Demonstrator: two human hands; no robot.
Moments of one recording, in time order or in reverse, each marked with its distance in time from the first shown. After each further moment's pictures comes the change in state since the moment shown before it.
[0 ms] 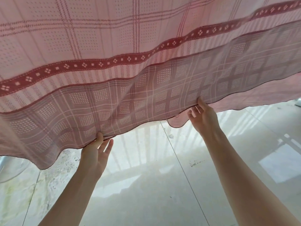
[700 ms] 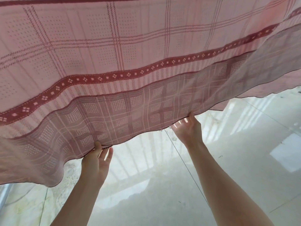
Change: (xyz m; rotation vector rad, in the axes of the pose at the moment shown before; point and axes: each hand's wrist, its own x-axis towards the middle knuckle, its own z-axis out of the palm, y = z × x) left_hand 0.012 0.009 0.011 0.055 0.043 -0.038; right_hand 0.012 0.052 -0.004 0.412 -0.118 0.208
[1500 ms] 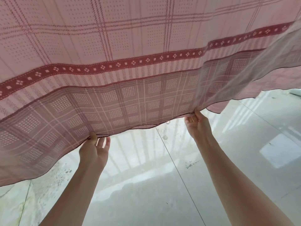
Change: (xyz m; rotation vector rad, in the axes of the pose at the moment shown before) left_hand 0.020 -0.023 0.041 -0.152 0.044 -0.052; right_hand 0.020 -0.058 -0.023 0.132 0.214 -0.191
